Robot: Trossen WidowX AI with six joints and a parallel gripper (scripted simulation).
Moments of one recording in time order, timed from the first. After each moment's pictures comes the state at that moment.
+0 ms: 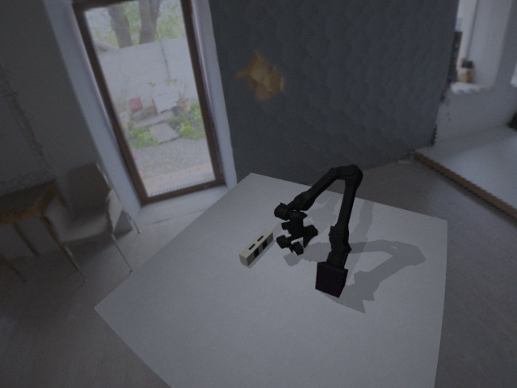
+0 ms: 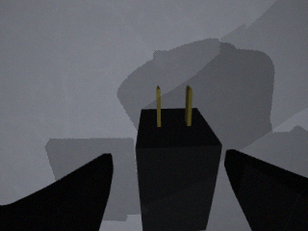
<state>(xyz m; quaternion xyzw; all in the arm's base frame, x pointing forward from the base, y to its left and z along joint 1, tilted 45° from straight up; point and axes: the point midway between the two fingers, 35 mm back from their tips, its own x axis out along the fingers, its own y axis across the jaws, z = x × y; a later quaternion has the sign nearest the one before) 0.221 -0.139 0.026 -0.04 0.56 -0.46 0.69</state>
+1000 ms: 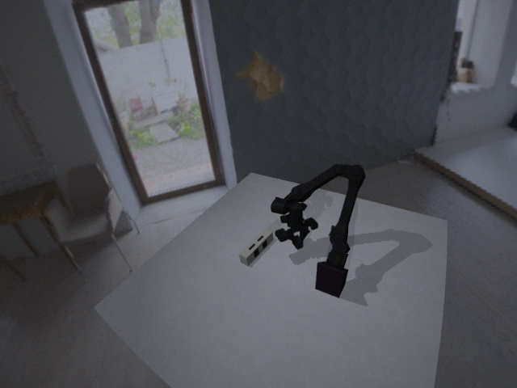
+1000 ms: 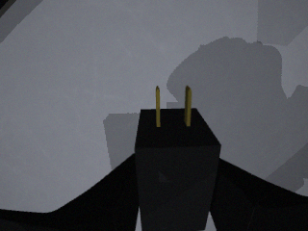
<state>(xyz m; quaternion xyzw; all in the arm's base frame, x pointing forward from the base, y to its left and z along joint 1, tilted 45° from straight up) 0.219 -0.102 0.055 -0.04 0.56 -0.45 0.69</state>
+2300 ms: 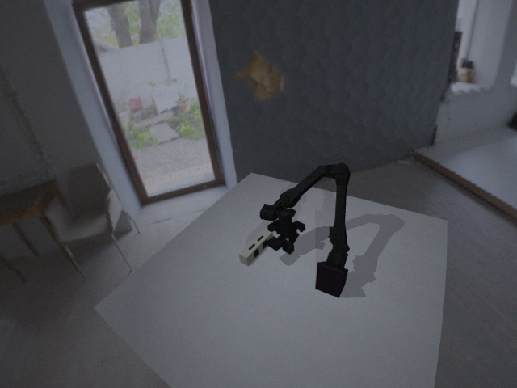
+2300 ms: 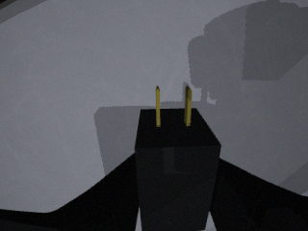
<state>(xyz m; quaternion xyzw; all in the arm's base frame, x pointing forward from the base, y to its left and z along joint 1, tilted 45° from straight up) 0.253 -0.092 0.020 -0.15 0.63 -0.36 0.67</state>
